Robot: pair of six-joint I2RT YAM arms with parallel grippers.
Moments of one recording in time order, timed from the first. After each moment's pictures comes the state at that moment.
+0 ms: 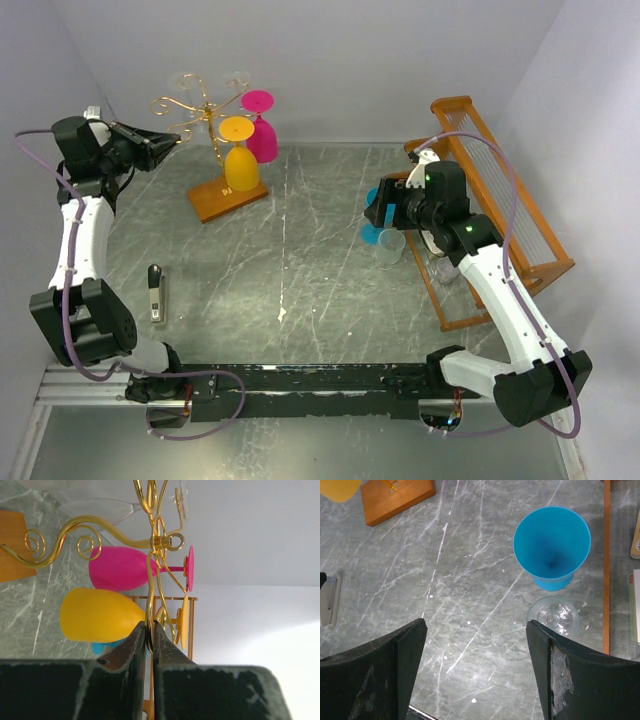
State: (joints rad) left arm 0.26 1.48 1.35 -0.11 0.71 -1.19; right arm 0.32 1.15 1.19 -0.60 -0.15 0.29
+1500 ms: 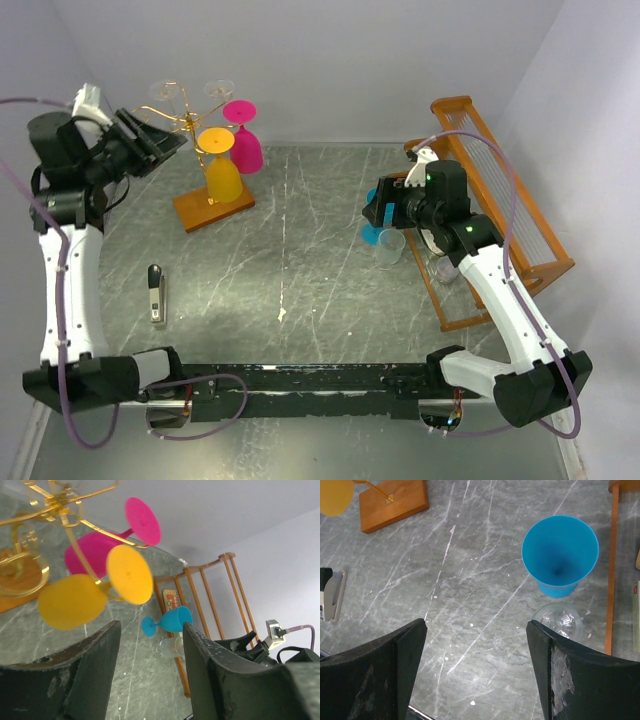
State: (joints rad) left arm 0.23 1.18 1.45 -0.50 0.67 -0.72; right arm 0.32 1.14 1.19 -0.58 -0.19 0.26
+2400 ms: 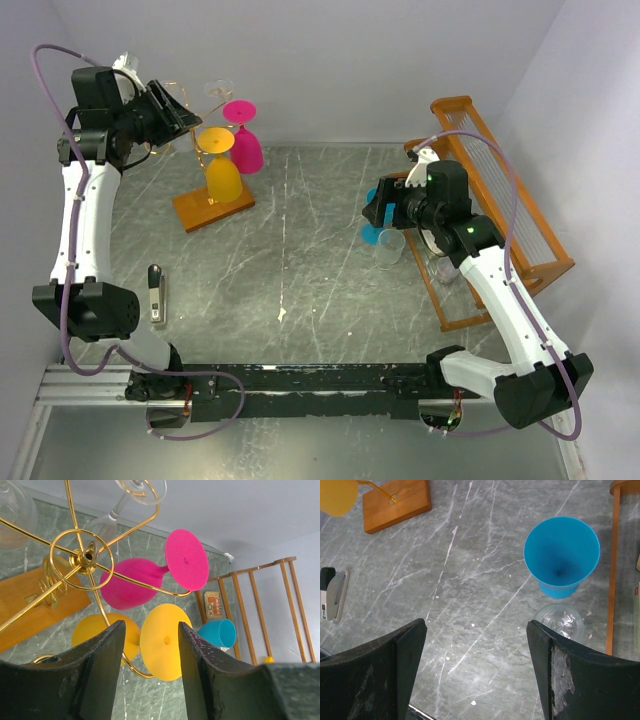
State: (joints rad) left arm 0.05 1.60 1.89 -0.70 0.45 -0.54; right arm 0.32 1.13 1.19 -0.58 -0.19 0.26
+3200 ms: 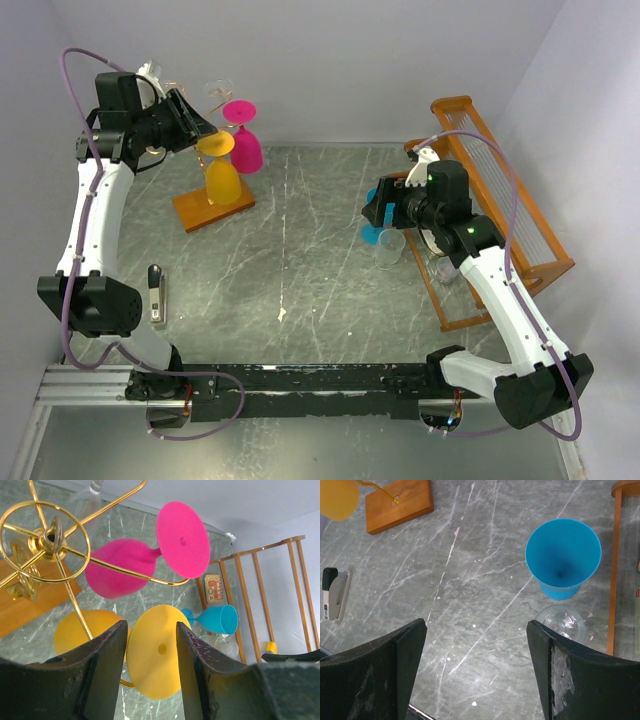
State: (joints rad) left arm -0.02 1.62 1.87 -0.71 0.46 -0.52; right arm 0.32 1.13 1.19 -0.57 -0.20 0.26
